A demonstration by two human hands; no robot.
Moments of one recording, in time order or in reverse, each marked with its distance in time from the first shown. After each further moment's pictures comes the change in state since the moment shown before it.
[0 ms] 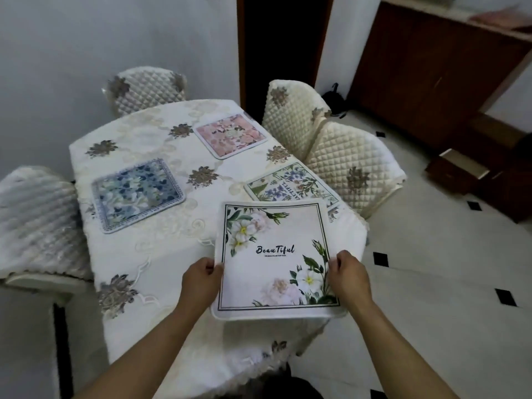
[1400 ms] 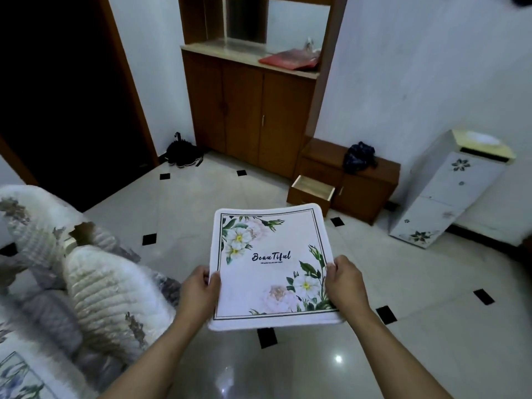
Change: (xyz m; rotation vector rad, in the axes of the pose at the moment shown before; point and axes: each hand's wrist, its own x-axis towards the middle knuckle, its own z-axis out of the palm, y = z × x) left_hand 0.165 0.625 0.518 -0.126 -0.263 0.434; right_hand 0.466 0.451 -0.337 0.130 0.358 0.357
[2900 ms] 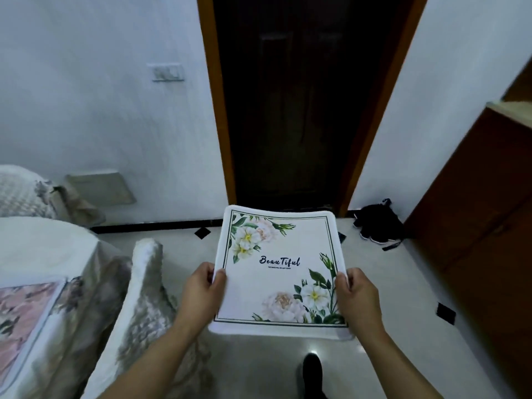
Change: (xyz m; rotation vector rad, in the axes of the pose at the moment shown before) left_hand 0.660 -0.109 -0.235 -0.057 0.789 -0.508; right_hand 0.573 -0.576 0.537 0.277 -0.668 -0.569
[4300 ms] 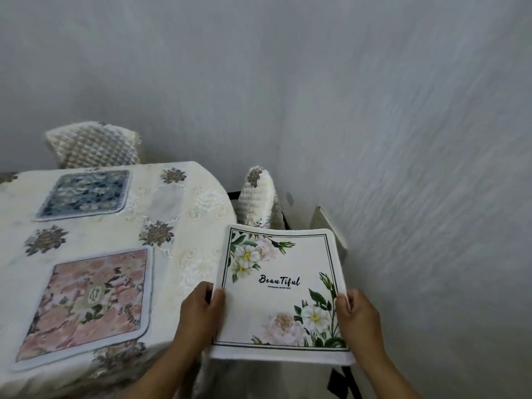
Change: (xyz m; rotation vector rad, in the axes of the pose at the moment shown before) left_hand 0.469 -0.167 -0.242 -0.078 1.140 -0.840; right_hand 0.357 -0.518 0.713 -0.054 -1.056 -0.929
